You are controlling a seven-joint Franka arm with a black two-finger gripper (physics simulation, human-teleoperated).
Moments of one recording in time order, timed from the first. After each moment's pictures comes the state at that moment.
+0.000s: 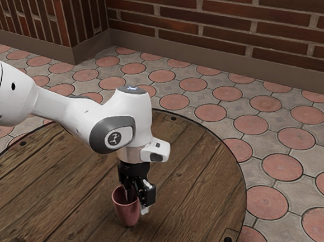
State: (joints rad) arm -0.05 0.09 -0.32 -2.24 -0.11 2.18 0.05
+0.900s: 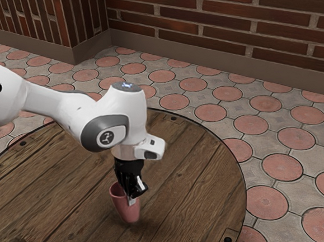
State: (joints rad) arm -0.04 0.02 -0.31 -2.28 -0.05 2.18 0.02
